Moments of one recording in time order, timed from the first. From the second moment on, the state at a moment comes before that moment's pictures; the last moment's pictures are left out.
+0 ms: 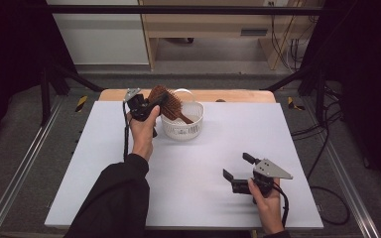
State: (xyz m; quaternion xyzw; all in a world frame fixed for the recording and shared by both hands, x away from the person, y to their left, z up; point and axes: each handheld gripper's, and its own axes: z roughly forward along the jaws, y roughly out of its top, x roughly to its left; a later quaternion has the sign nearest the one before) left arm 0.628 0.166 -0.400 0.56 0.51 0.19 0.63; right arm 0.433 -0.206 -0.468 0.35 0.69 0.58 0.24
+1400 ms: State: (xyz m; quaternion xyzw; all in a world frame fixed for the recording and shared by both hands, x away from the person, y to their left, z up) left arm 0.631 0.182 -0.408 0.55 0.52 0.19 0.62; right arm 0.434 -0.203 -0.470 0.35 0.70 0.58 0.24
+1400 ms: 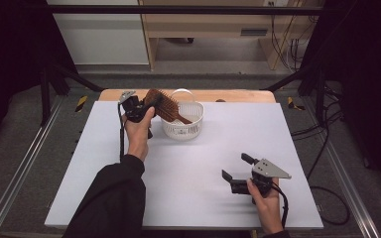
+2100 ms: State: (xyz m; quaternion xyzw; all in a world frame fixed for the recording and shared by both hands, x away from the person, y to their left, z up) left arm 0.632 0.185 -0.410 0.55 0.53 0.19 0.62; right arm 0.434 -0.203 -0.471 0.35 0.70 0.58 0.24
